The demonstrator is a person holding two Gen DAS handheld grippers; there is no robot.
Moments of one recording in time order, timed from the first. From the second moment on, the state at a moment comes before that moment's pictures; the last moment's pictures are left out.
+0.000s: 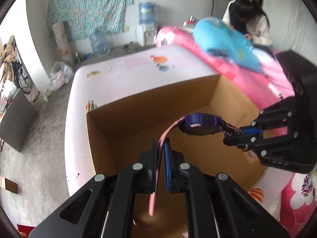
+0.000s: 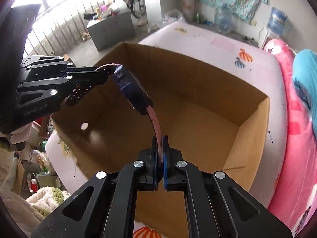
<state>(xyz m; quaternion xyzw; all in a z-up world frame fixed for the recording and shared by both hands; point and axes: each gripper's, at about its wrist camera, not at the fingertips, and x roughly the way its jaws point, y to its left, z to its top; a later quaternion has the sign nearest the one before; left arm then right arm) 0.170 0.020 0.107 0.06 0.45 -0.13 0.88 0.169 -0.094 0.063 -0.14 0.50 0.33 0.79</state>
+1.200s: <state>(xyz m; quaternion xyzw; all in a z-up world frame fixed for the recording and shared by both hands) 0.076 0.109 0.145 -0.01 0.29 -0.06 0.95 0.202 -0.131 0.094 -0.06 0.46 0.27 0.85</state>
